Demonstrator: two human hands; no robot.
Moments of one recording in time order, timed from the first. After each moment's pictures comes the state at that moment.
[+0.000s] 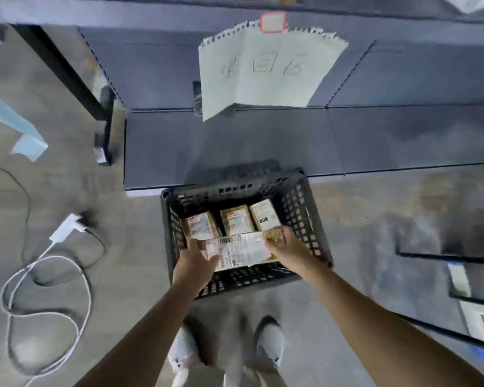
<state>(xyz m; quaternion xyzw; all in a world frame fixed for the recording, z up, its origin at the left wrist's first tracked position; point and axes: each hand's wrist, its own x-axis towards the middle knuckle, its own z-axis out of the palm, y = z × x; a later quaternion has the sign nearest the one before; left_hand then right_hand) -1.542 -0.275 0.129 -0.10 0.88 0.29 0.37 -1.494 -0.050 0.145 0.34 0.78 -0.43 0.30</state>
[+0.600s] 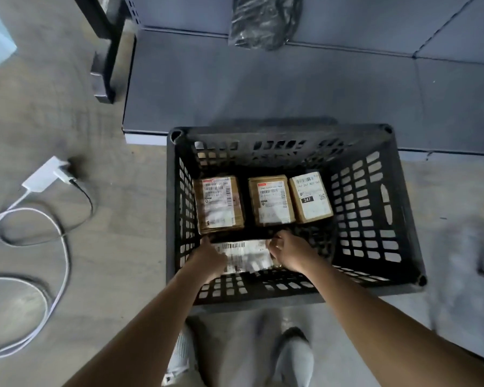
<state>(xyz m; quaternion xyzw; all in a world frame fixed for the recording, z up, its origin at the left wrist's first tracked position) -1.531 -0.299 -0.084 -0.15 0.81 0.25 0.51 -1.501 -0.089 -0.088 0.23 0.83 -0.28 0.43</state>
